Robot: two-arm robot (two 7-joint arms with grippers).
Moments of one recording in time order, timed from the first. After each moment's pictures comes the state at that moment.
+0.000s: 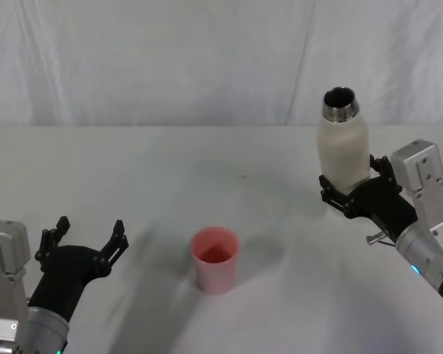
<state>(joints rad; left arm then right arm) 0.27 0.24 0.04 -1.85 -0.25 -0.02 -0.02 0.21 0.25 -0.28 -1.49 0.03 -0.01 0.22</state>
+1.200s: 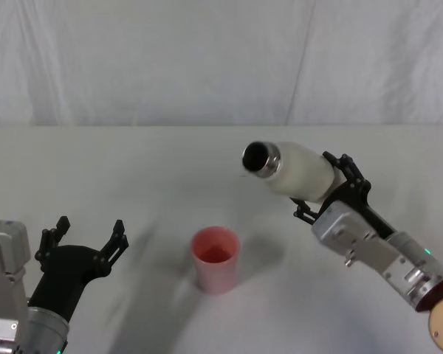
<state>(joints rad) 0.27 0.24 0.04 -1.85 -0.25 -0.02 -0.02 0.20 0.30 -0.41 -1.53 -0.44 -0.17 0.11</state>
